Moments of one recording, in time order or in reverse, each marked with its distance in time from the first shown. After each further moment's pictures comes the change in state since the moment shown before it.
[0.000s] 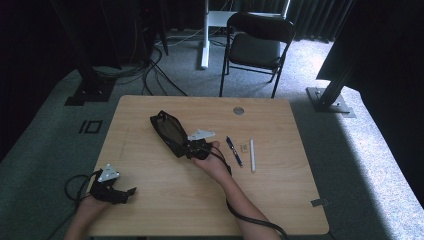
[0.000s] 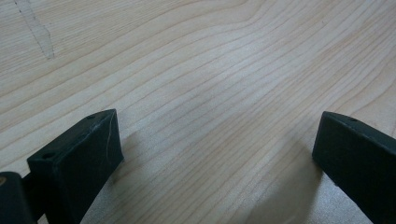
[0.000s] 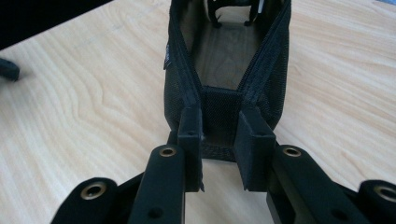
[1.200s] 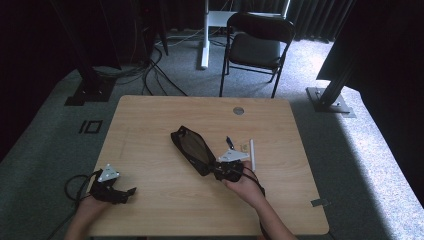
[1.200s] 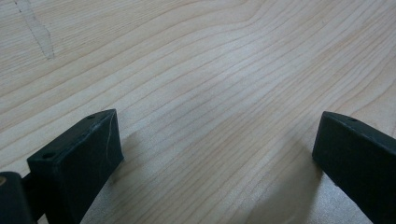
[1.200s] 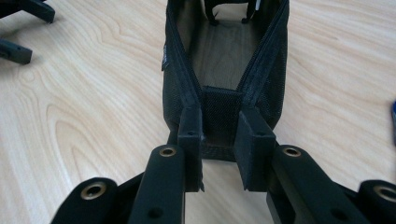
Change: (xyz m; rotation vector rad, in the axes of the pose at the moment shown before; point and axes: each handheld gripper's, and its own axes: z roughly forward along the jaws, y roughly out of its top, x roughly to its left) left arm 0.000 0.000 0.000 0.000 0.000 0.000; right arm -0.012 -0.066 -0.095 0.016 0.006 0.004
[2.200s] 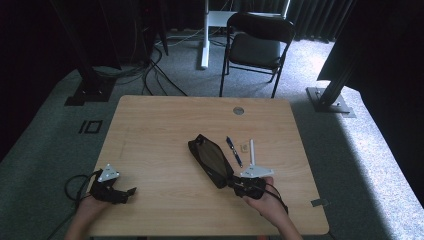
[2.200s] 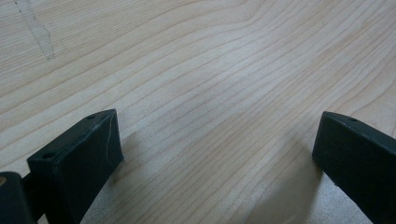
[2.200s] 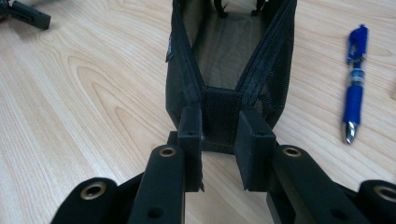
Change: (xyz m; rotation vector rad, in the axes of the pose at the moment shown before) left arm 0.000 0.000 0.000 0.000 0.000 0.000; right arm -0.004 -0.047 -0.062 0.015 -0.012 0.042
